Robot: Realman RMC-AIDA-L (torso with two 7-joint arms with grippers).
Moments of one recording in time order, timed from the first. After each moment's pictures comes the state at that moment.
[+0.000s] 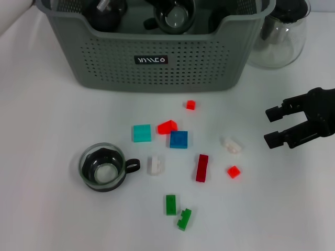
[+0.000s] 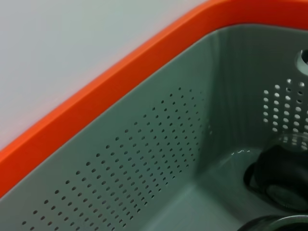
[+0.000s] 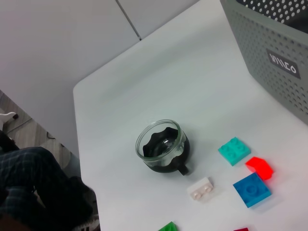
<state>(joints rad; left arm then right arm) -1.16 -2.14 1.15 0.54 2.86 0.66 -2.48 0.66 1.91 -0.91 -0.82 -2.14 -1.85 1.88</state>
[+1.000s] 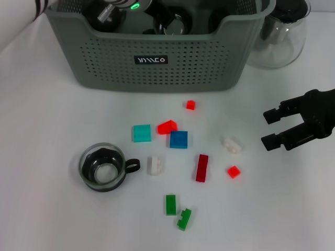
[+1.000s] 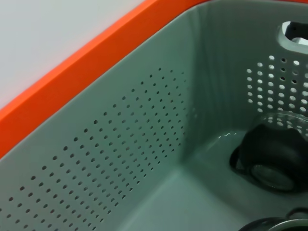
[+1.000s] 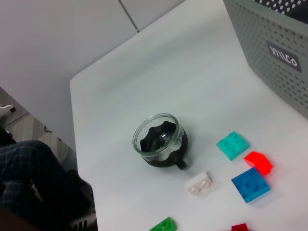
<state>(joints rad) -1.13 -2.16 1.19 0.55 2.86 0.66 -2.48 0.67 1.93 -0.91 -0.82 -2.18 -1.85 1.88</state>
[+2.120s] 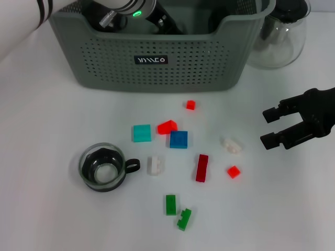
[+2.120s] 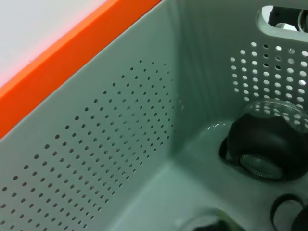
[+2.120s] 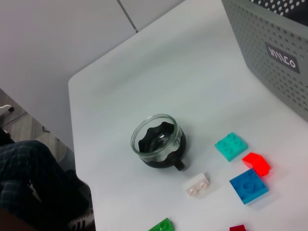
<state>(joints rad) -1.12 -2.16 1.24 0.55 2.86 0.66 -2.47 0.67 1.93 -0.91 -0.82 -2.18 -1.84 1.88</state>
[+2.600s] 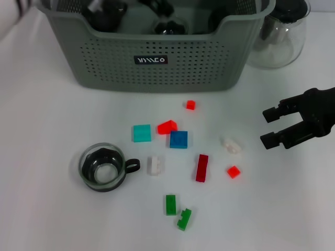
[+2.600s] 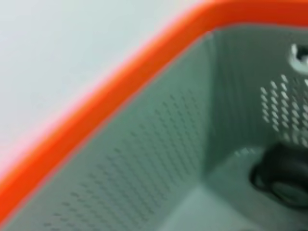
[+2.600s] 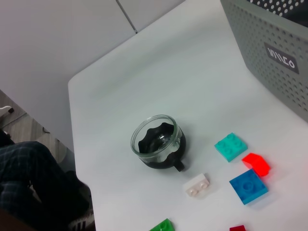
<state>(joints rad) -1.04 -2.16 1.23 0.74 2.86 0.73 -2.48 0.67 1.93 -0.90 -0.82 -2.18 -1.84 1.88</state>
